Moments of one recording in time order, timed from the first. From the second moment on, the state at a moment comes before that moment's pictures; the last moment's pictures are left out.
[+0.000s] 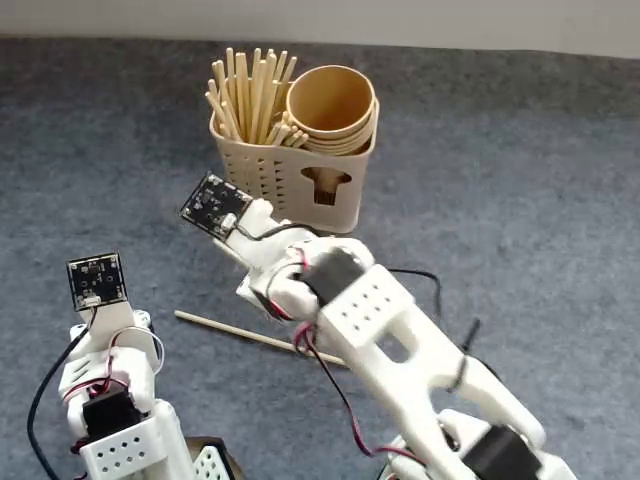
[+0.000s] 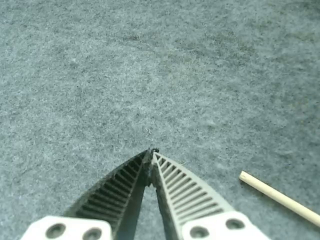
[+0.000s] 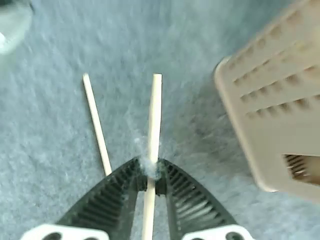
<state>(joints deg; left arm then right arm) -29.8 -103.9 96.0 61.6 -4.5 -47.6 -24.3 26.2 57.8 21.4</state>
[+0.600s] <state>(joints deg) -29.8 -103.9 96.0 61.6 -4.5 -47.6 -49.0 26.2 45.9 21.4</state>
